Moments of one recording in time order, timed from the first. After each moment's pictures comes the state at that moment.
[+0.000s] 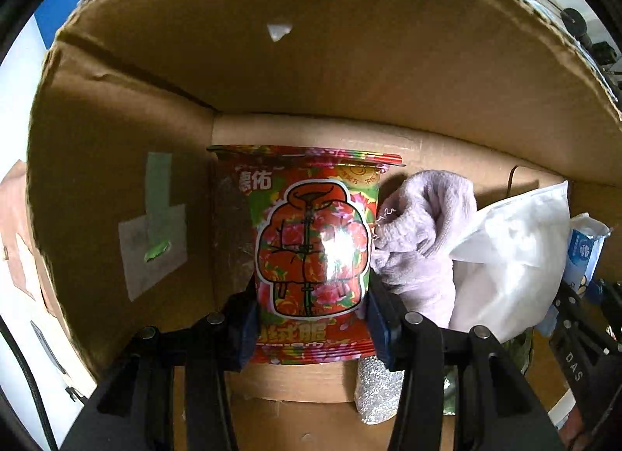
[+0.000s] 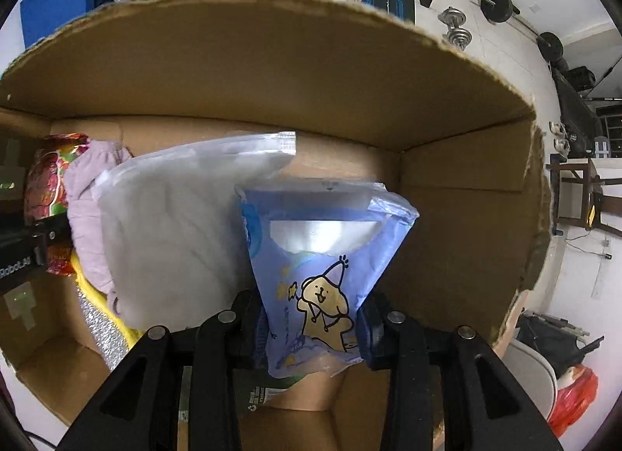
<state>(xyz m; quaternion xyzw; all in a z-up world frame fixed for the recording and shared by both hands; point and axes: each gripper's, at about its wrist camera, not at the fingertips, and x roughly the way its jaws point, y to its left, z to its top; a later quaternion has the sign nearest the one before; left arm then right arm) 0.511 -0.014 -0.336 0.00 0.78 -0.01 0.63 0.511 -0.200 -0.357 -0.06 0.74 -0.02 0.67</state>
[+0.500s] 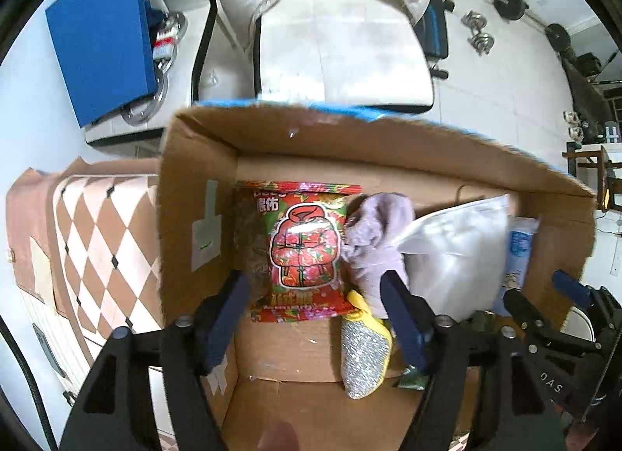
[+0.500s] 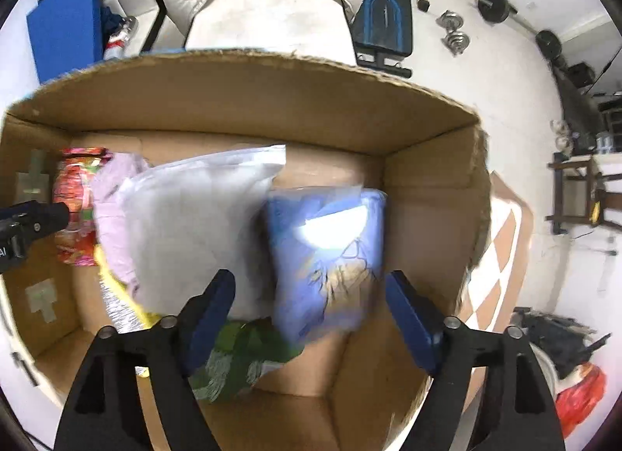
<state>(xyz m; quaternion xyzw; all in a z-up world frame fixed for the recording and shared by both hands) 0.507 -0.005 -0.271 -0.02 0.74 -0.03 0.68 0.490 -0.208 -0.310 -0.02 0.73 -0.01 0.68</state>
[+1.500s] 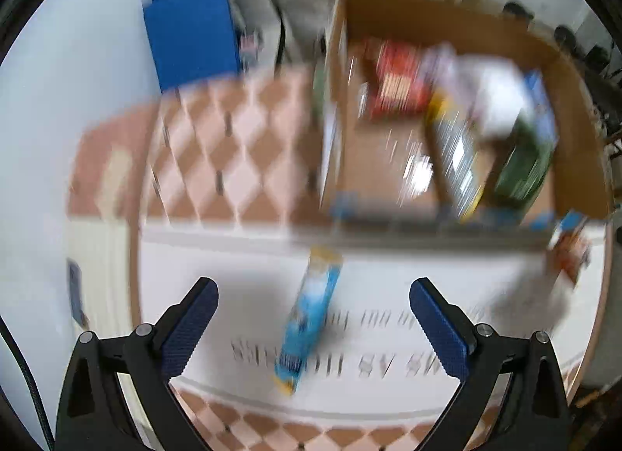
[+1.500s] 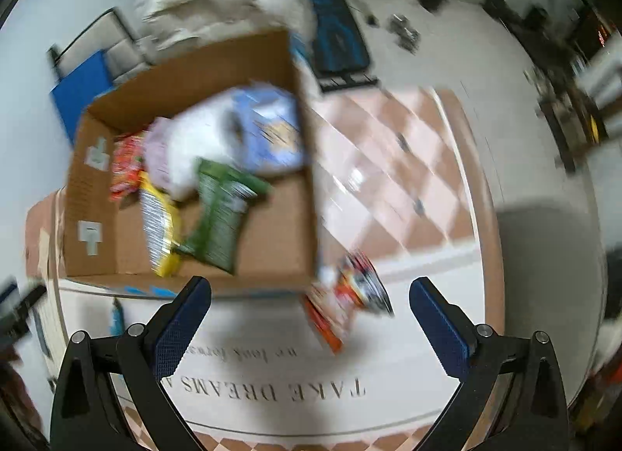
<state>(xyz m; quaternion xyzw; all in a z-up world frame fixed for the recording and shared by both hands) 0.284 0.081 -0.260 0.05 0.68 0.03 0.73 0.284 -0.281 -0.239 0.12 0.66 -0.08 0.74</state>
